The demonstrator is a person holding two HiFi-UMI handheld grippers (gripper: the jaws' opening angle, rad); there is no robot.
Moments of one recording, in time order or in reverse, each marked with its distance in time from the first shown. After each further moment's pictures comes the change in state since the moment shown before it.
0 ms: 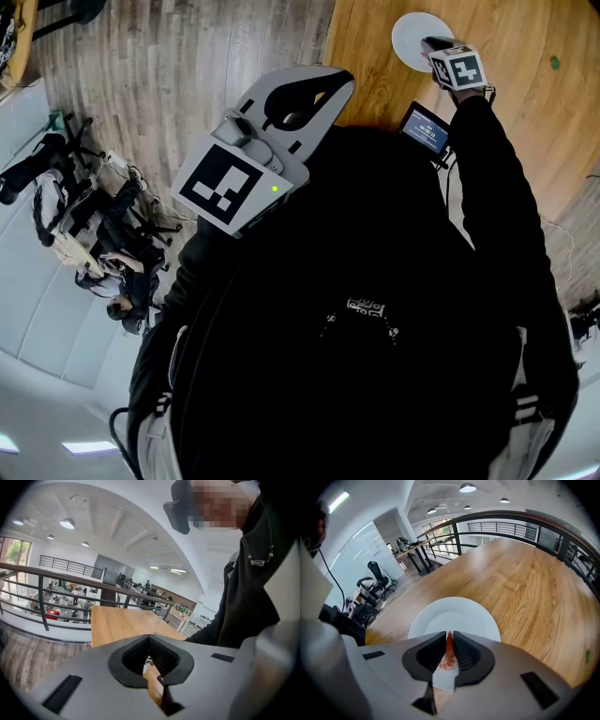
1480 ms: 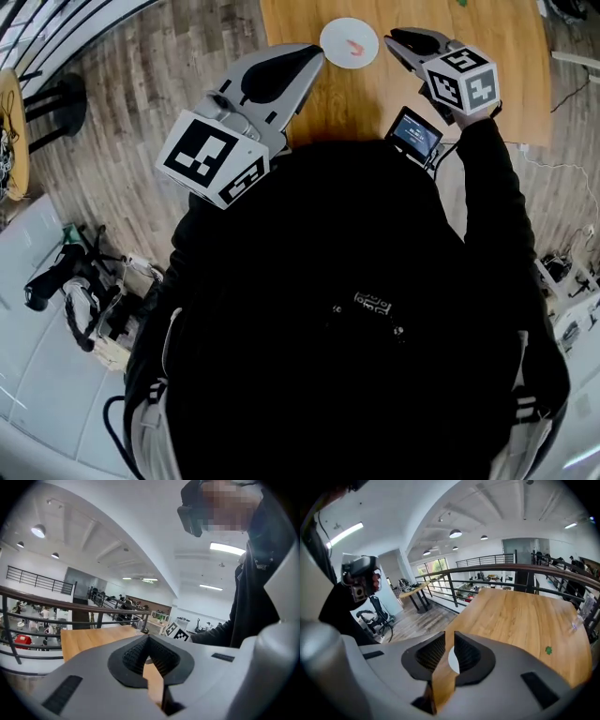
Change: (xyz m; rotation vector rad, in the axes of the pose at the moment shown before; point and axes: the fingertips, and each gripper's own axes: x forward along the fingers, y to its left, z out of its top) left arm 0.015 -0.003 0.064 0.225 -0.145 -0.271; right arm -0.210 0.049 0.100 0.113 -0.439 -0.030
